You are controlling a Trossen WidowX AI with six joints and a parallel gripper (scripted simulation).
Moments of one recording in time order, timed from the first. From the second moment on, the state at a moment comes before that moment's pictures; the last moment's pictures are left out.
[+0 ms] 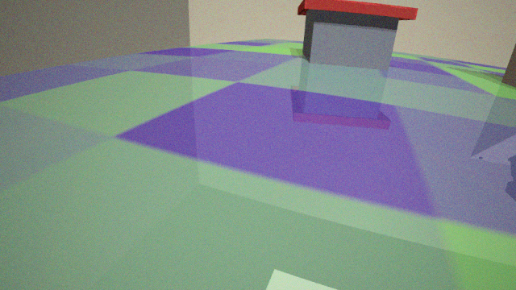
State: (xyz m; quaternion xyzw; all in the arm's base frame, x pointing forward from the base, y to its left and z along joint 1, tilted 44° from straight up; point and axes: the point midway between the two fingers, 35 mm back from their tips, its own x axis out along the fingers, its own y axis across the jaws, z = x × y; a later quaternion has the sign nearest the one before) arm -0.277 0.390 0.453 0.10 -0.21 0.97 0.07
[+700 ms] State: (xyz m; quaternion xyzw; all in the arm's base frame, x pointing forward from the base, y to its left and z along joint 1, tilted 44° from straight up) arm -0.036 0.418 0.477 0.05 -0.17 0.93 0.33
